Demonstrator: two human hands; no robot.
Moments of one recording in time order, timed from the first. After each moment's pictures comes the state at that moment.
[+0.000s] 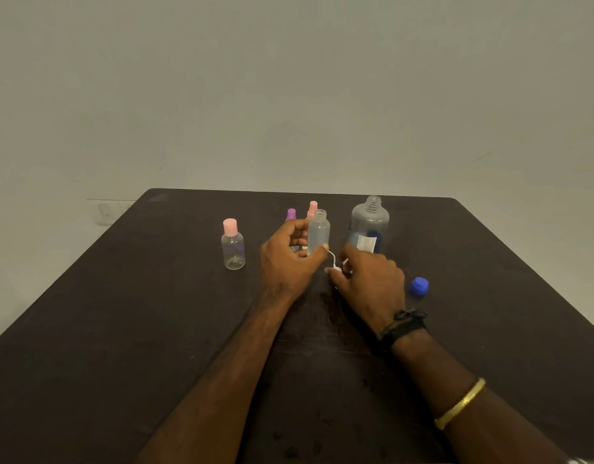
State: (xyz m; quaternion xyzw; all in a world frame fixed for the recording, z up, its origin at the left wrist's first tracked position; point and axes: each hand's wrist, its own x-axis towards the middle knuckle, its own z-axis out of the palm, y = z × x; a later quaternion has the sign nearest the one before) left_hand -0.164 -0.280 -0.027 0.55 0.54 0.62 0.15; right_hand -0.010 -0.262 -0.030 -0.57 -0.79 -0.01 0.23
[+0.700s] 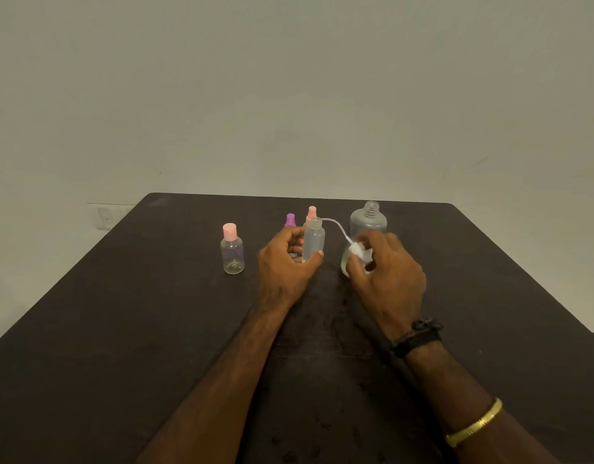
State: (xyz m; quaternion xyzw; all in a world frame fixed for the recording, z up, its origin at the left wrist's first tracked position) left_hand -0.168 -0.277 -0.031 0.54 0.57 0.60 0.14; right_hand 0.003 -0.275 -0.014 -0.52 -0.72 -0.06 0.45
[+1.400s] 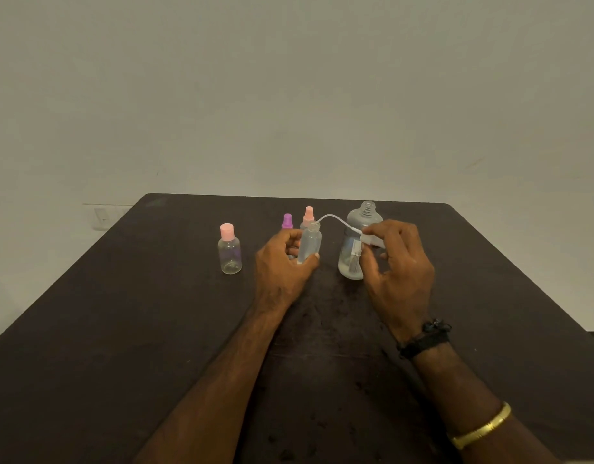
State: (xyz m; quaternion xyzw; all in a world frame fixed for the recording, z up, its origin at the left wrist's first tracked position) left_hand -0.171 -0.275 -0.036 0.55 0.59 0.58 0.12; right_hand 0.016 -0.281 -0.006 -0.40 -0.71 -0.10 0.57
